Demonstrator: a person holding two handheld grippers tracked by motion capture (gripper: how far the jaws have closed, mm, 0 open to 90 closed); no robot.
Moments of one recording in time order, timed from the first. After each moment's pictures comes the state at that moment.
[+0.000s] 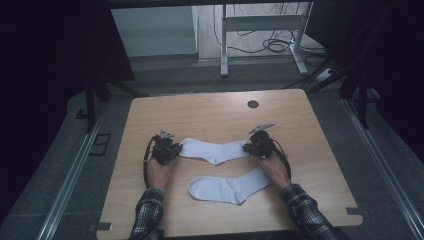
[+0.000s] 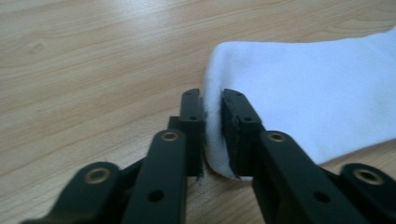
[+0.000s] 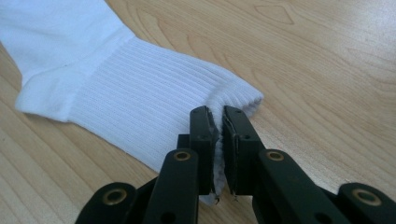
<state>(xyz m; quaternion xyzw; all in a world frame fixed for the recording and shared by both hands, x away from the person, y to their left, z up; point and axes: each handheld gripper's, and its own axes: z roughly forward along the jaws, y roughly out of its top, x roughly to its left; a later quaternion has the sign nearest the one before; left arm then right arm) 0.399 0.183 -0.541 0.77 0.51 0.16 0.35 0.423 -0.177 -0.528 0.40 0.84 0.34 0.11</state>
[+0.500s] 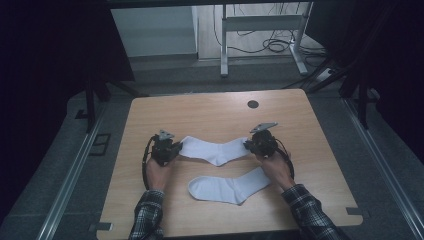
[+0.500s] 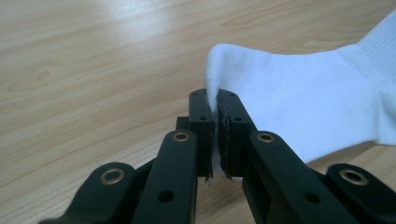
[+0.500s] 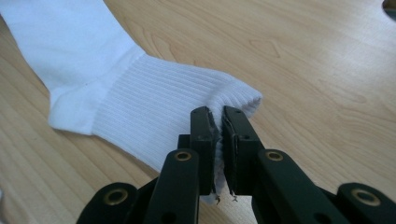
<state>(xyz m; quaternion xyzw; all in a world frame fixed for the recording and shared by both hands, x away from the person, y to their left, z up) 0.381 0.178 -0.516 0.77 0.49 0.18 0.37 0.409 -0.179 -0.503 0.38 0.84 0.35 0.14</state>
